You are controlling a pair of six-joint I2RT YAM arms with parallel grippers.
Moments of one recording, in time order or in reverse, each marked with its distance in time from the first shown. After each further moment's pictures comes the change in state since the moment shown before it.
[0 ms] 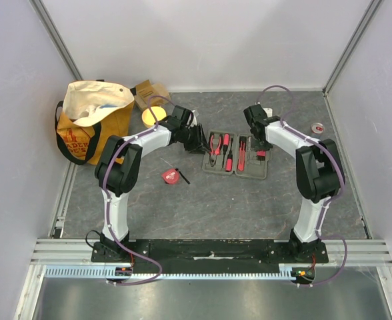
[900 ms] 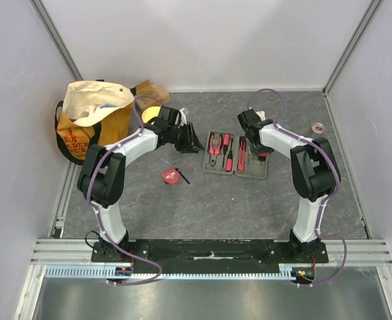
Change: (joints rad) left arm 0.051 -0.217 -0.175 0.026 0.053 0.000; right arm 0.051 0.050 -0.020 0.010 0.112 -0.126
